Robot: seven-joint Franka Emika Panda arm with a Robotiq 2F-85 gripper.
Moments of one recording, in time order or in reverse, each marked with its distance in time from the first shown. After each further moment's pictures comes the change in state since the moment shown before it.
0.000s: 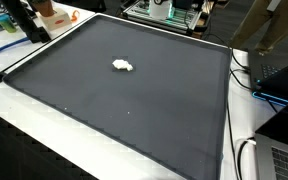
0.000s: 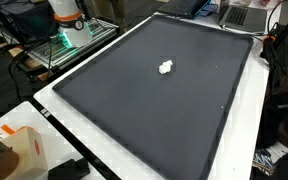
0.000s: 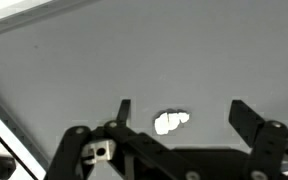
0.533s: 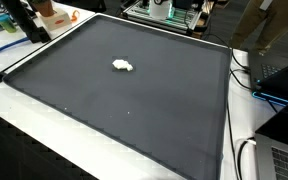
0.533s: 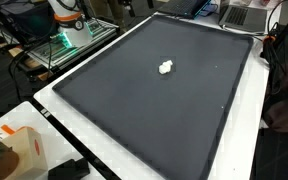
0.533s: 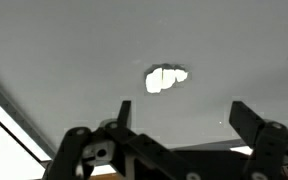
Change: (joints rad) arm 0.146 0.011 -0.165 -0.007 -0.300 -0.161 0.061
